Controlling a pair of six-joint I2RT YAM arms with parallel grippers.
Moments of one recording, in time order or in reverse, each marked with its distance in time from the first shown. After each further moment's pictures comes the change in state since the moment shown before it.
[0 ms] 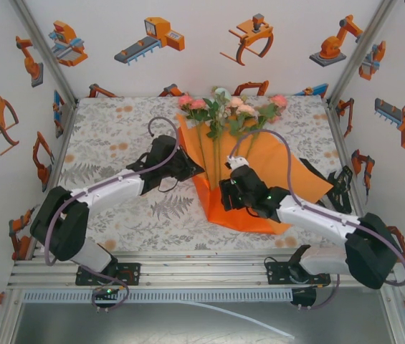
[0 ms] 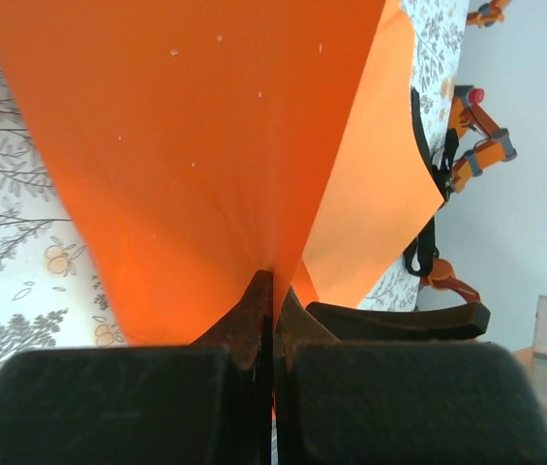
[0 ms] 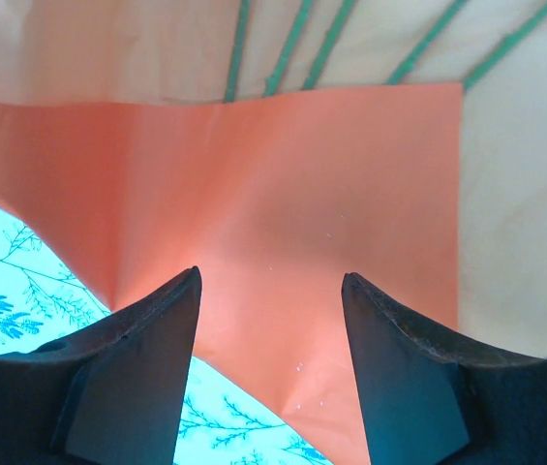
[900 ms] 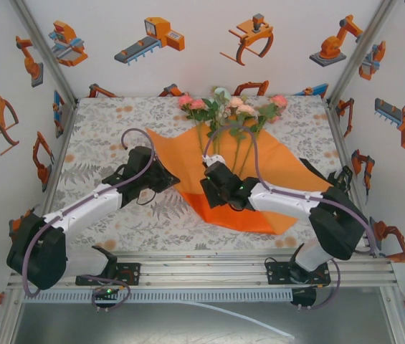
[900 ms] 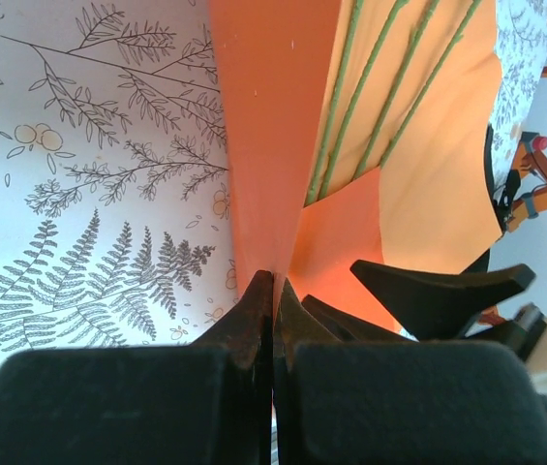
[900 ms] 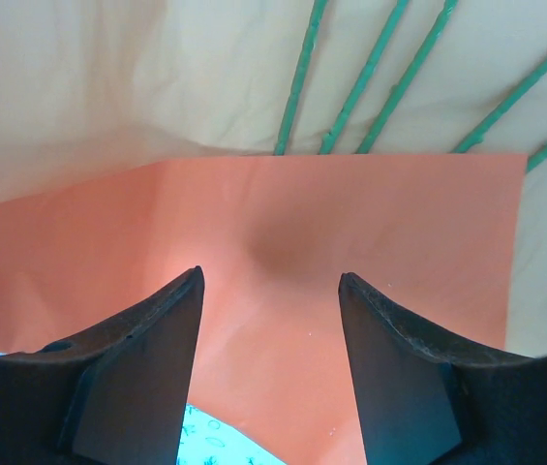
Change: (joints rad) left arm 0.122 -0.253 -0.200 -0.158 -0.056 0.019; right arm 0.099 0.305 0.216 -0.020 0.096 -0.036
